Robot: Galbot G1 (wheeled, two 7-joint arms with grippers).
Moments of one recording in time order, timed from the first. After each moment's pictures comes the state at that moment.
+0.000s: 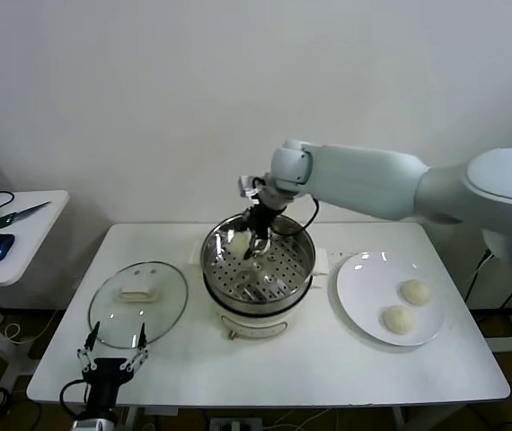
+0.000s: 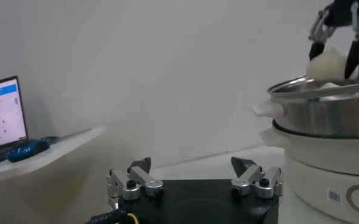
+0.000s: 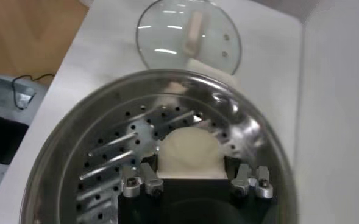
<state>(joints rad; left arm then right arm) 1.73 -1.50 -0.68 -2.00 0.10 -0.14 -0.05 0.62 1.36 -1.54 1.04 0.82 -0.29 -0.91</state>
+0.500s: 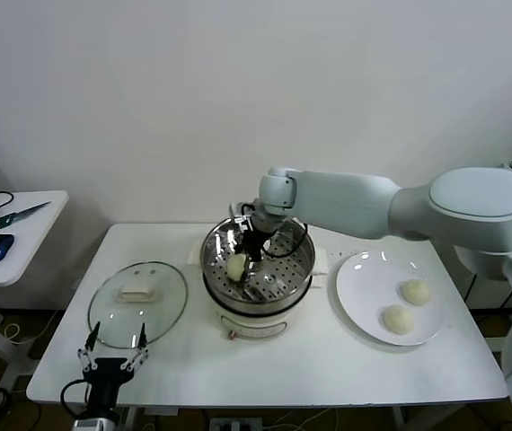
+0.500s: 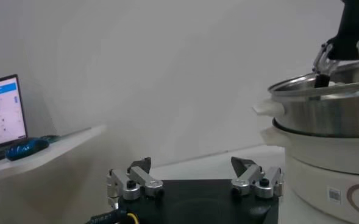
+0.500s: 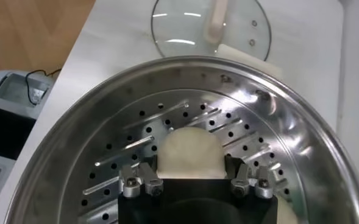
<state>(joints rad) 1.72 -1.50 -0.68 -1.99 0.10 -0.14 -0.05 0.55 1.40 -1.55 1.00 0.80 -0.29 -0.90</state>
